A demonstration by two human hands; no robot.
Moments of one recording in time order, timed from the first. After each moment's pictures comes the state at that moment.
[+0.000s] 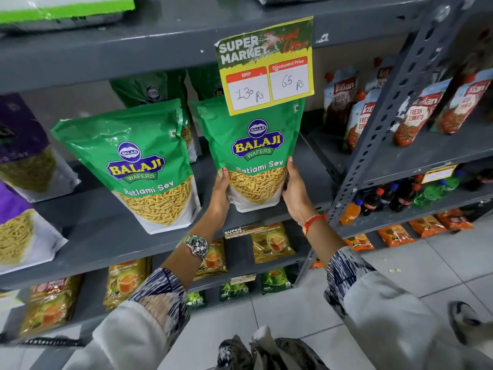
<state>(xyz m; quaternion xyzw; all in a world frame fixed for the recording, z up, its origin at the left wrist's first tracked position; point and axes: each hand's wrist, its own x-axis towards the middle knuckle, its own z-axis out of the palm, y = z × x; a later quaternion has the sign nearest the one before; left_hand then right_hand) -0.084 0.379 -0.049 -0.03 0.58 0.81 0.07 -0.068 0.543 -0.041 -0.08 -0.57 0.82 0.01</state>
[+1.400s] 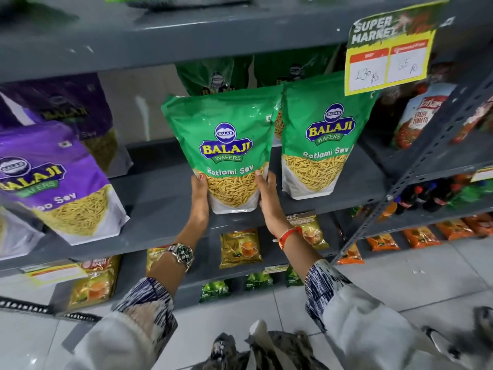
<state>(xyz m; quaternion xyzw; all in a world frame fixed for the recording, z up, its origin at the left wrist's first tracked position) -0.049 0.203 -0.062 -0.03 0.63 0.78 -0.07 -0.032 0.353 -0.051 -0.06 -0.62 0.78 -0.01</state>
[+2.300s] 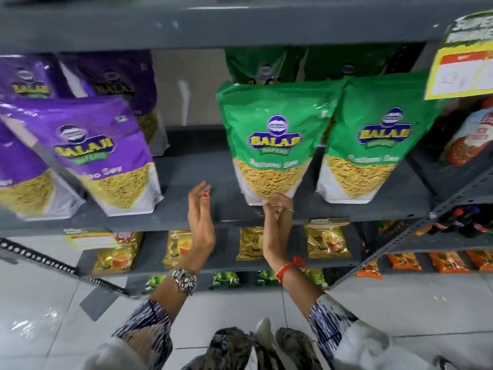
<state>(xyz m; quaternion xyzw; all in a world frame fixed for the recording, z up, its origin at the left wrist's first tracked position) 0.021 0.157 -0.076 -0.12 0.67 0.70 -0.22 0.029 0.290 -0.070 -0.08 -0.61 0.77 0.15</state>
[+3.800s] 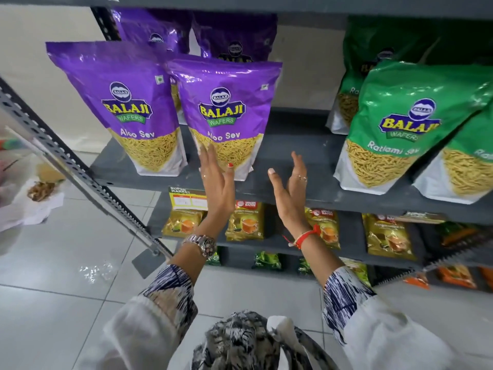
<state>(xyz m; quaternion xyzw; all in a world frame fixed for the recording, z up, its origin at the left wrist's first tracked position) 0.062 -0.028 -0.058 -0.11 0.80 0.51 -0.29 0.046 0.115 -0.054 0.06 -0.78 0.61 0.07</state>
